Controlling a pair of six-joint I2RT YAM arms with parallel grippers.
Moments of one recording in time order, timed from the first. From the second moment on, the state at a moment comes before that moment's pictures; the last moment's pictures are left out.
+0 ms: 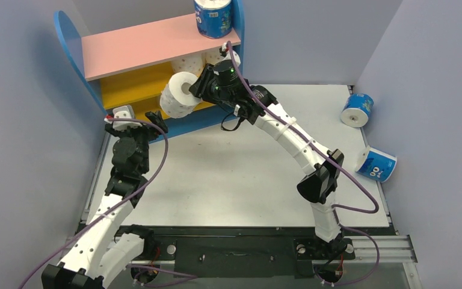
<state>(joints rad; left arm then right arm) -0.30 0.80 0.67 0.26 -0.49 -0.24 0.81 2.02 2.27 -0.63 0.12 0.80</state>
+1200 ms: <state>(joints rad) -0.20 1.12 0.65 0.79 -0.15 -0.13 0.80 2.19 2.41 -0.41 0.13 0.96</state>
